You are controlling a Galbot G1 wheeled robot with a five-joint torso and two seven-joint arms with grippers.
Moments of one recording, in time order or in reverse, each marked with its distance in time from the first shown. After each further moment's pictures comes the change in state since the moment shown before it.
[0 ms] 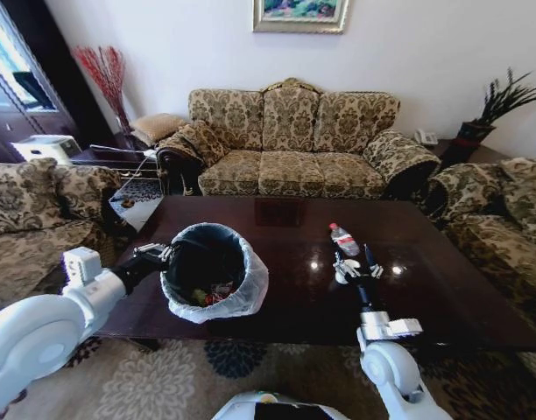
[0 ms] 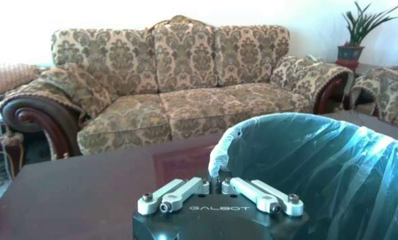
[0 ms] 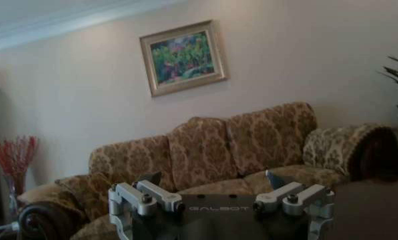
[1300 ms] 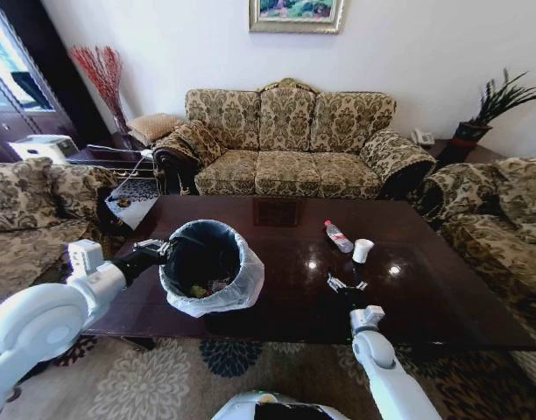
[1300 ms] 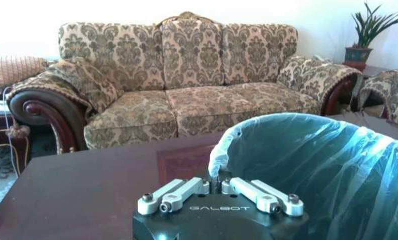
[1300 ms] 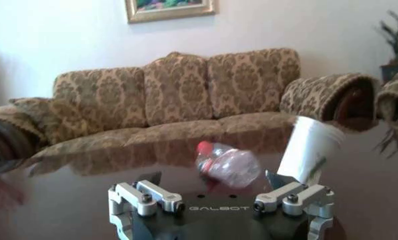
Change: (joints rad) left arm -0.058 0.036 0.045 0.075 -0.012 -0.006 0.015; right arm 0.257 -0.018 -0.042 -0.445 -0.027 -0.035 -0.011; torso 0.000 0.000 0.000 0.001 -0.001
